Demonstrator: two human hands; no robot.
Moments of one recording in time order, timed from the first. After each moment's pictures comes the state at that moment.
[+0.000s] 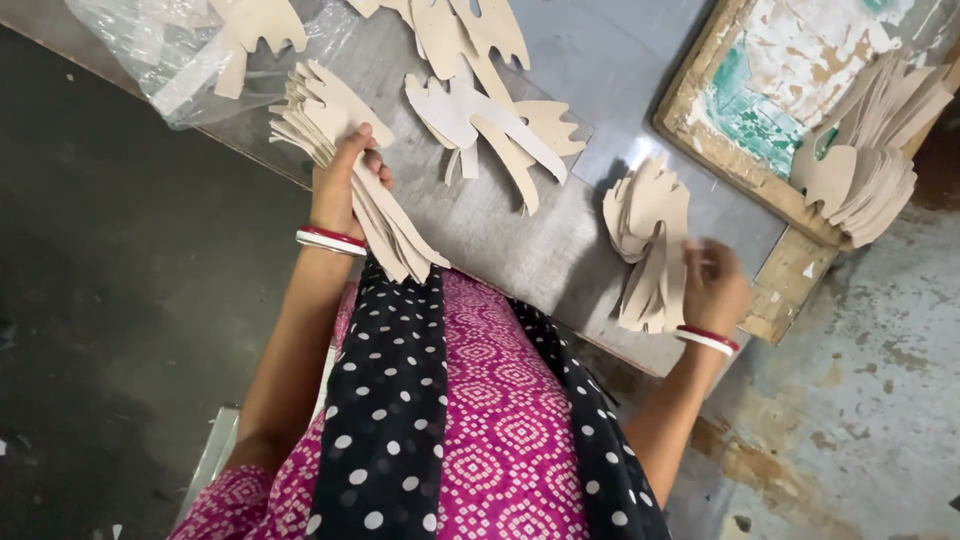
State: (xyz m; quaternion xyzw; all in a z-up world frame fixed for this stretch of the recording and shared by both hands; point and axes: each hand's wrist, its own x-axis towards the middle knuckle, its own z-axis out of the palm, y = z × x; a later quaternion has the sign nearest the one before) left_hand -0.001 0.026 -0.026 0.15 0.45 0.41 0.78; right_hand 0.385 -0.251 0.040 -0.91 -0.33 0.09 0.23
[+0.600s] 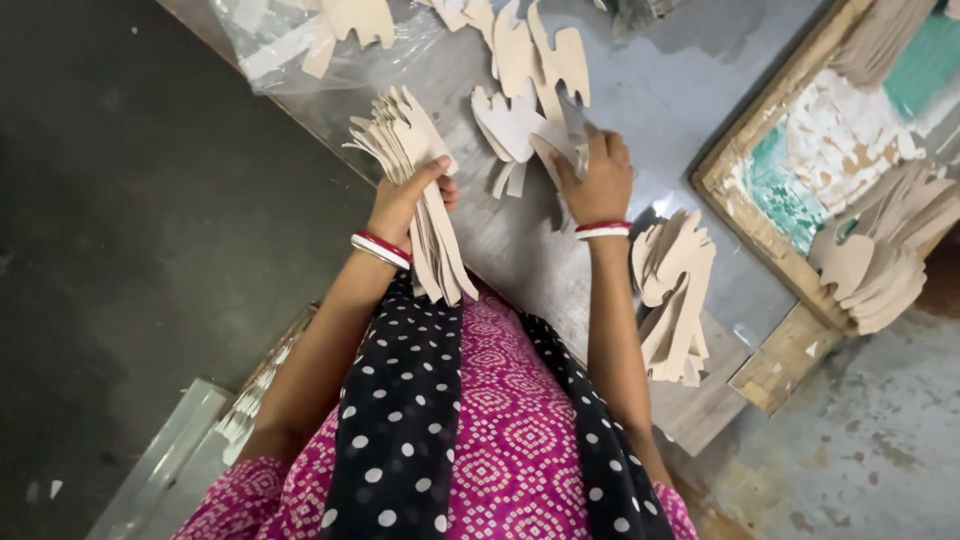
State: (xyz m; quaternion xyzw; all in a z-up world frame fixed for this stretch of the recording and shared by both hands) left_hand -0.003 -0.003 -0.030 0.16 0.47 0.40 0.78; right_hand 0.275 -0.028 -0.018 -0.74 -0.64 0.07 0.21
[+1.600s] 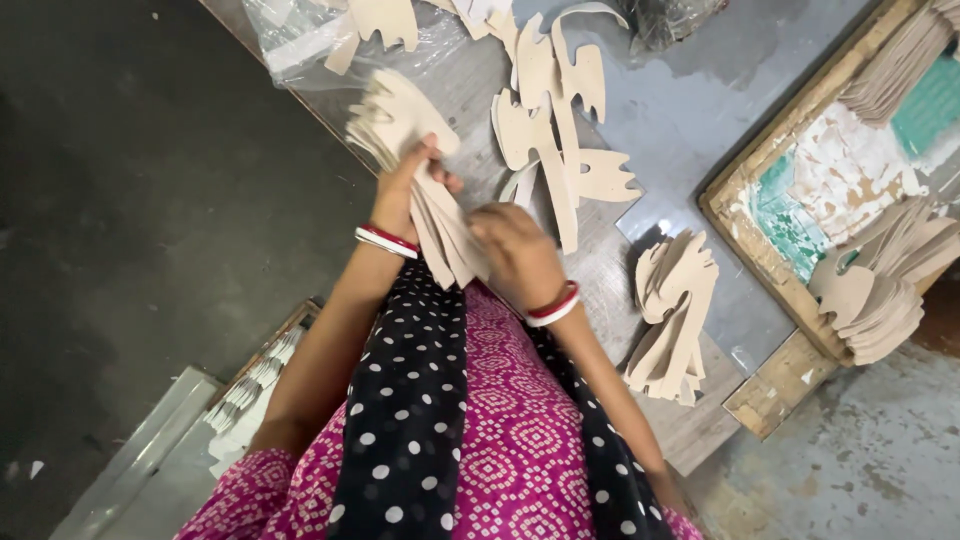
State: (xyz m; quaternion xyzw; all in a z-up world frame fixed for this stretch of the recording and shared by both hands) left_hand -0.006 0.007 -0.057 0.06 0.36 0.52 0.77; right_hand 0.181 -0.081 0.034 -0.51 -0.79 0.17 0.30
